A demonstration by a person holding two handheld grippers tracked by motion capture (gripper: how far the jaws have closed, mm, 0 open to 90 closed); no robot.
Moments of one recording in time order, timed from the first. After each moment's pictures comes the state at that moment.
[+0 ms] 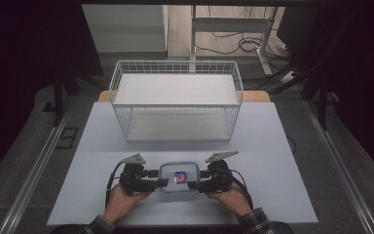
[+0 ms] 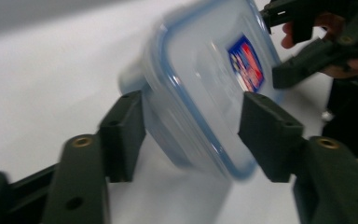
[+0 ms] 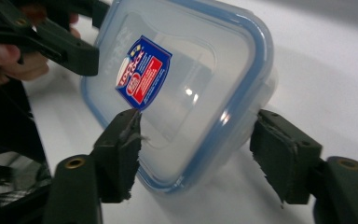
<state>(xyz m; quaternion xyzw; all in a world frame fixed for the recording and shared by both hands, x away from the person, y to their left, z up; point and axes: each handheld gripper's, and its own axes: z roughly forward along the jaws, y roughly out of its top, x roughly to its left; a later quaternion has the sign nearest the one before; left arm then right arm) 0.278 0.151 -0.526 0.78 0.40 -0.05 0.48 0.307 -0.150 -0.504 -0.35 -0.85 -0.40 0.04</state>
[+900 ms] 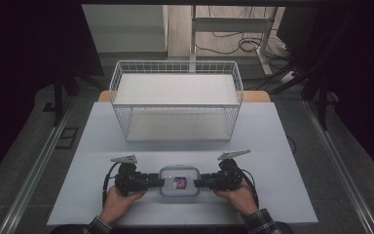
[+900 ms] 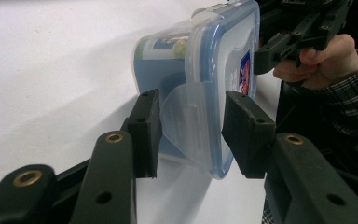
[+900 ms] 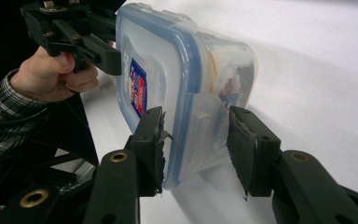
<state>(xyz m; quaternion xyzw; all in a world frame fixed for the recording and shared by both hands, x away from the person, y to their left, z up) 0.284 0.170 -0.536 0.75 0.39 -0.12 0.53 0.315 -0.176 -0.508 -0.36 -0.81 -0.45 0.14</state>
